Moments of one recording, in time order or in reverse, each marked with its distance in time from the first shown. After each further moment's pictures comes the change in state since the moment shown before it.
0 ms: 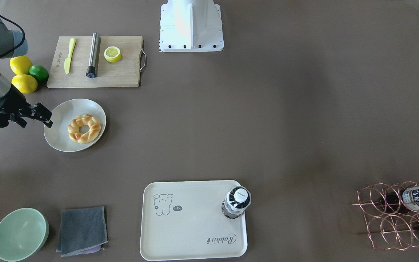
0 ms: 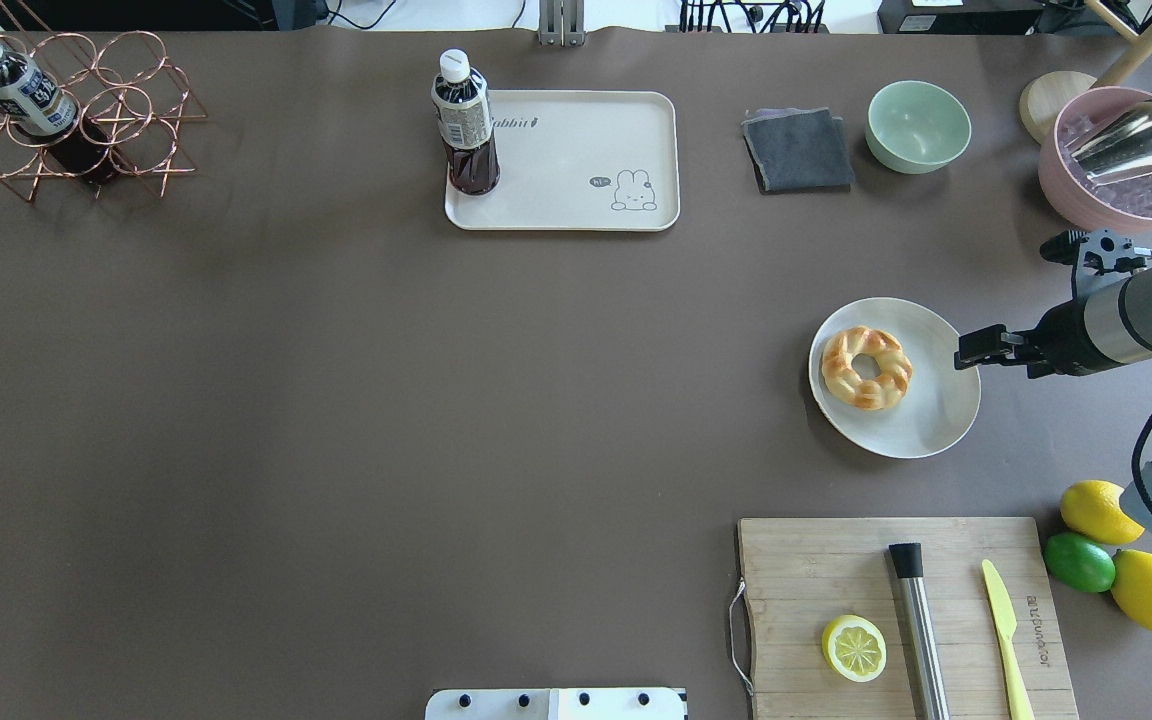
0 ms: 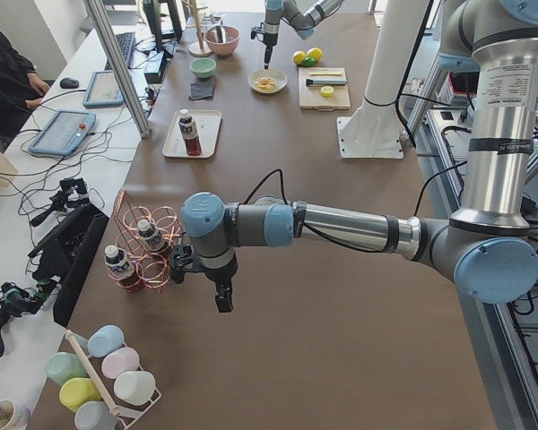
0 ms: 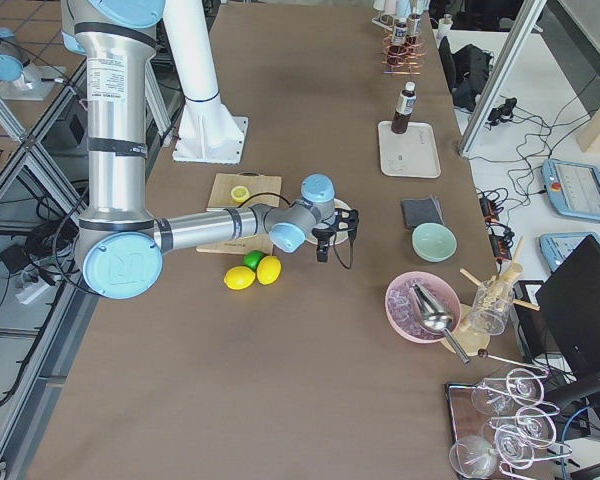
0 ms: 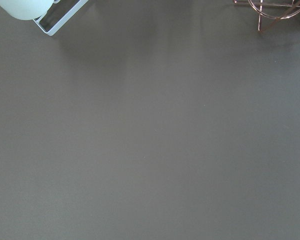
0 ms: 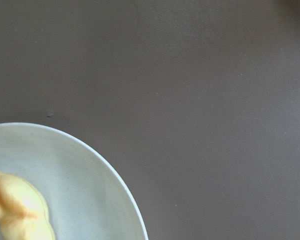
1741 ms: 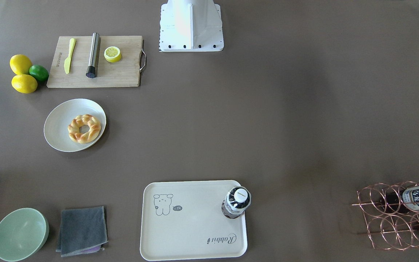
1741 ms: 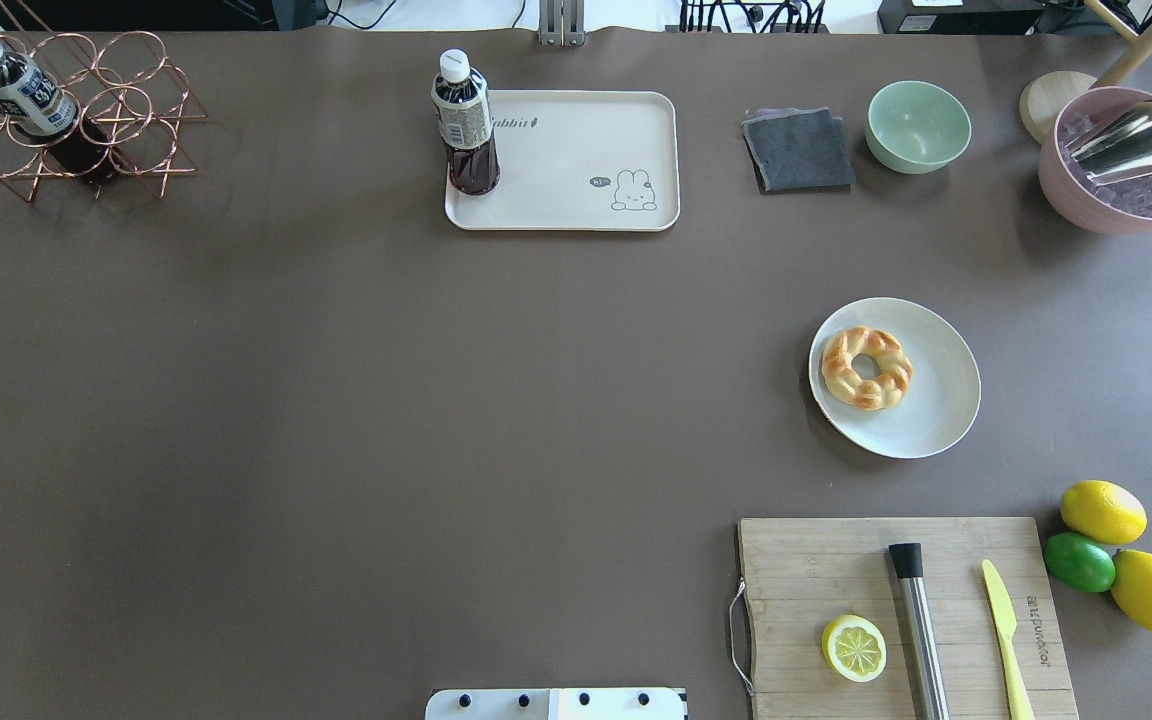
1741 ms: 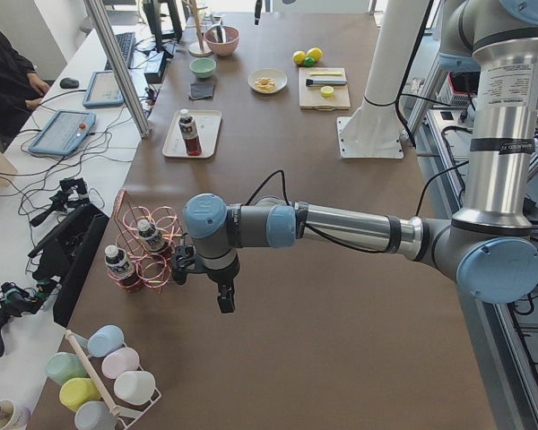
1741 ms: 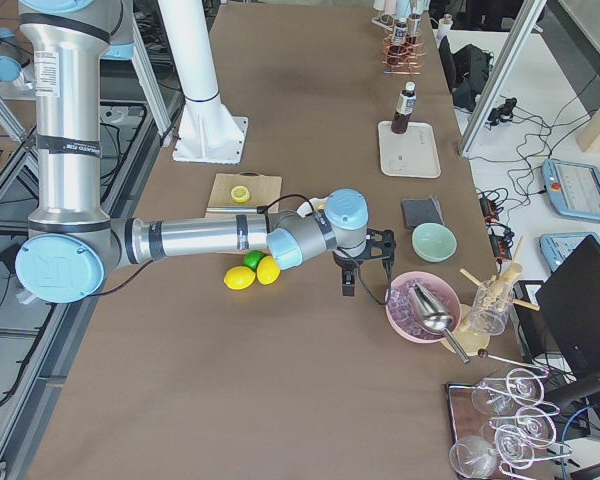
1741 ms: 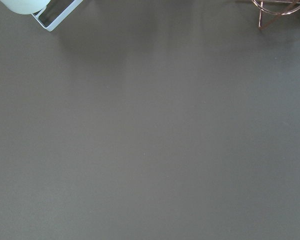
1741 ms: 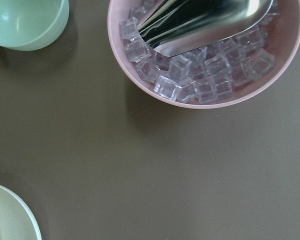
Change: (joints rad) left arm 0.000 0.010 -0.005 -0.001 -0.006 -0.001; right arm 0.484 -0.012 0.027 -0.299 0.276 -0.528
